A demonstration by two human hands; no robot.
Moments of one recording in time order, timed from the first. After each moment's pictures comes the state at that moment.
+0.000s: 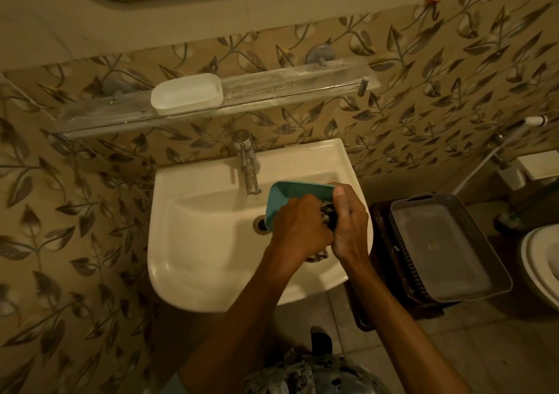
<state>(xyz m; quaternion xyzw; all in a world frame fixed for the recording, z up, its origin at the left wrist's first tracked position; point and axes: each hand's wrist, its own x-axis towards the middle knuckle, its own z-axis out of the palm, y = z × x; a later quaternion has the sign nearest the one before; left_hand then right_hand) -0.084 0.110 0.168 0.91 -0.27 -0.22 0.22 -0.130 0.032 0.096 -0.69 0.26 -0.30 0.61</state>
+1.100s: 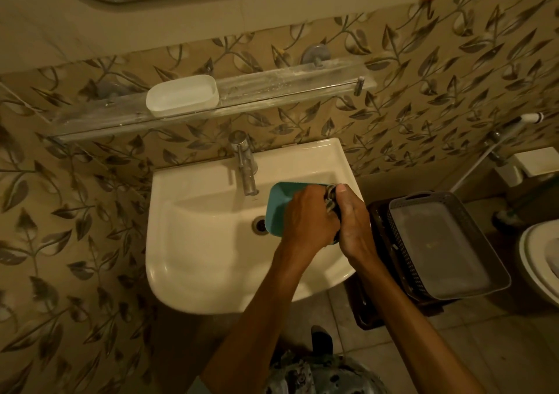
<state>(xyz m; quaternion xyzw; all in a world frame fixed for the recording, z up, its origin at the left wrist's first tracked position) -0.090 0.092 0.166 0.89 -0.25 -0.17 0.34 -0.132 0.017 0.098 -0.68 0.26 -0.23 0.64</state>
